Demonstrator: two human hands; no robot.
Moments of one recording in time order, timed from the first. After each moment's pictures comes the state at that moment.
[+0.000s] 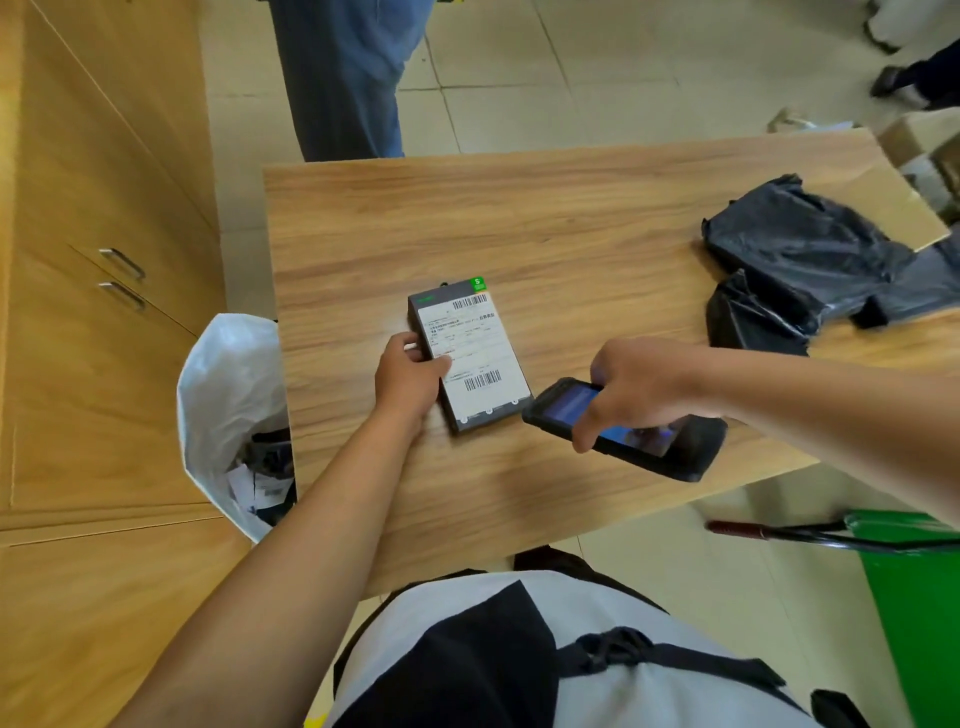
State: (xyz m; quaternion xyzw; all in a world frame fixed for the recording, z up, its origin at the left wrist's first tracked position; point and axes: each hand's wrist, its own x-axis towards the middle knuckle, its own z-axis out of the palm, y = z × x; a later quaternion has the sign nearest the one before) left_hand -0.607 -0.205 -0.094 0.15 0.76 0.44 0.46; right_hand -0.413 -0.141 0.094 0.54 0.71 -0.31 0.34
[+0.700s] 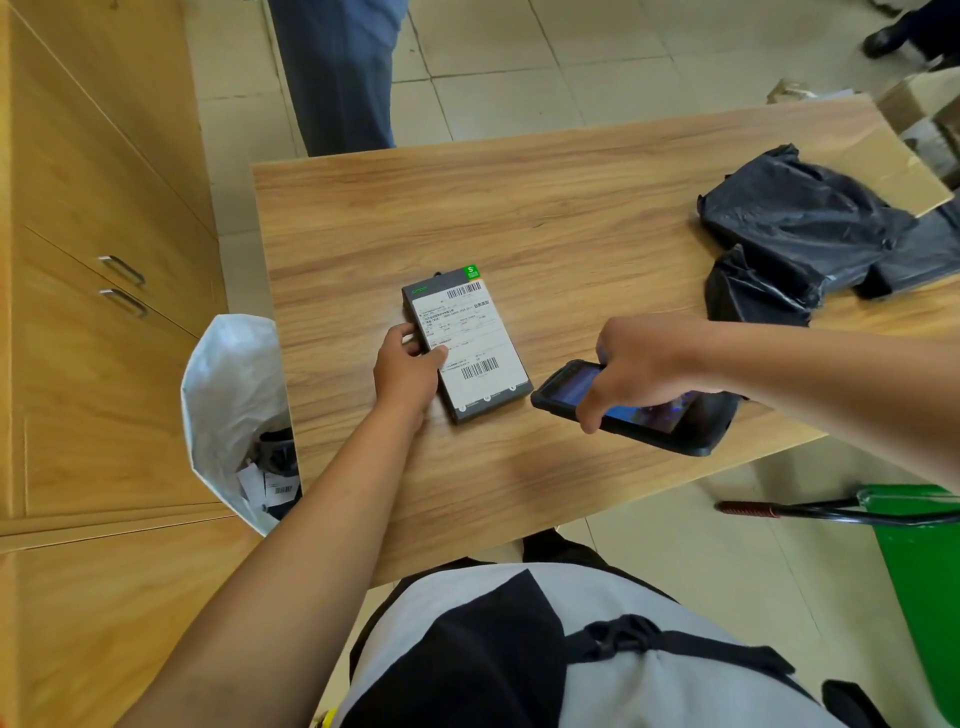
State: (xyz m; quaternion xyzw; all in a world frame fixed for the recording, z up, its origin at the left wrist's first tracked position) left_hand -0.600 -0.211 -0.087 0.15 0.76 0.46 0.44; right_hand -0.407 -0.141 0.094 0.53 0.73 -0.27 0.34
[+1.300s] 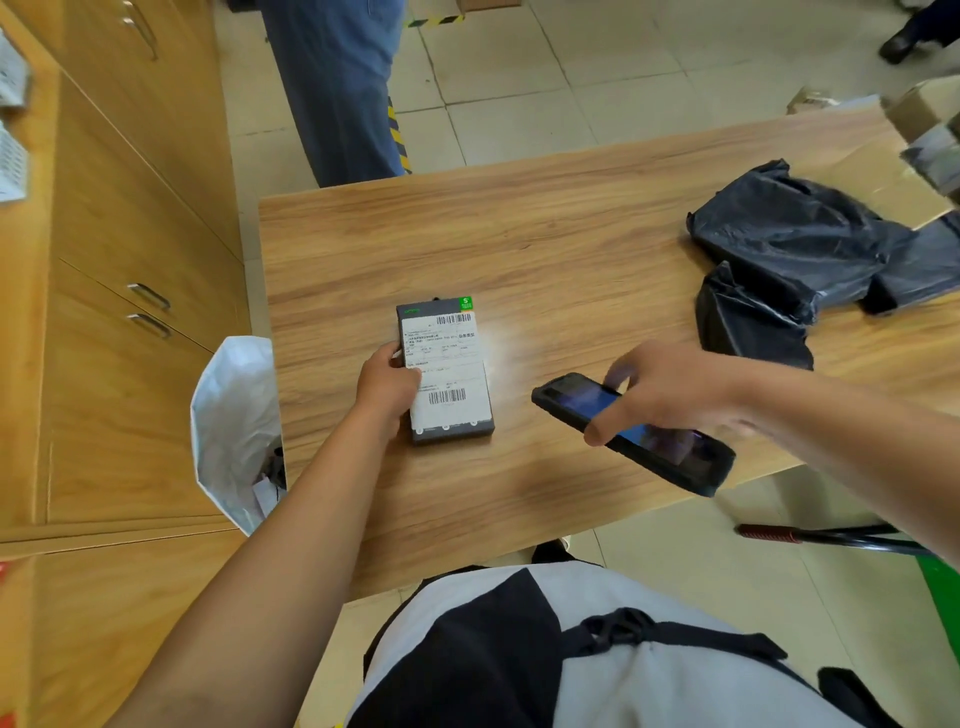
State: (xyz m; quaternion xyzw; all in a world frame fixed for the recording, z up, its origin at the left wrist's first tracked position) left_hand -0.596 -0.201 -0.060 0.16 0.78 0.40 0.46; right_hand -0.340 -0.129 0.108 0.56 0.65 -0.47 0.22
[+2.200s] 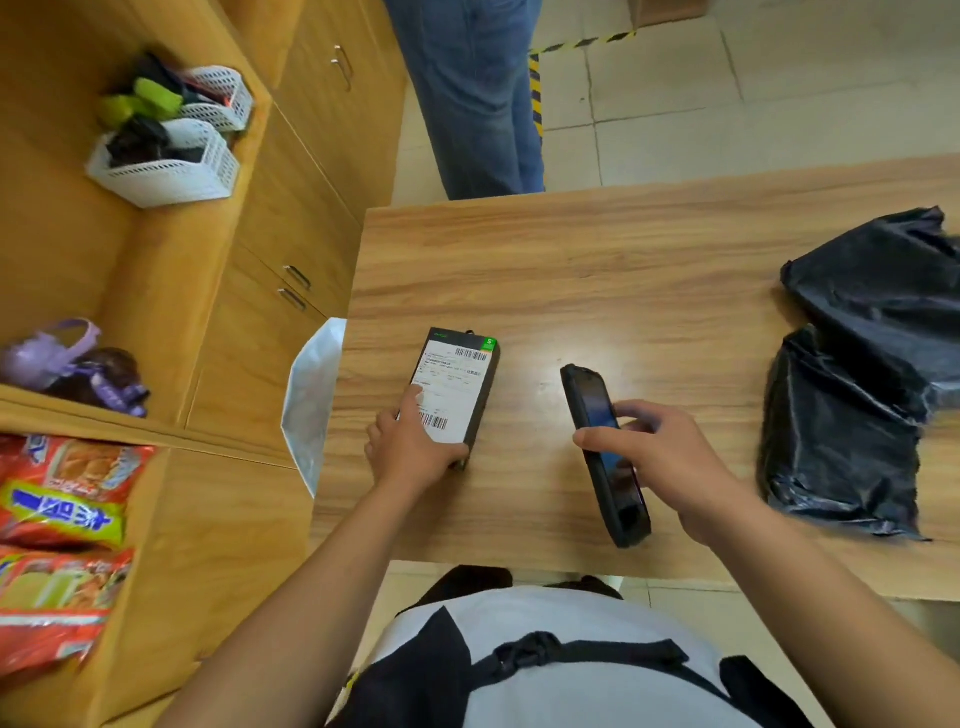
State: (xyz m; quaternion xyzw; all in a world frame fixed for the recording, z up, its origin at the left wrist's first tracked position) left_hand -0.518 -0.257 -0.042 0.20 0.94 0.10 0.24; right_hand -0.285 -0.114 0.042 0.52 0.53 -0.67 -0.05
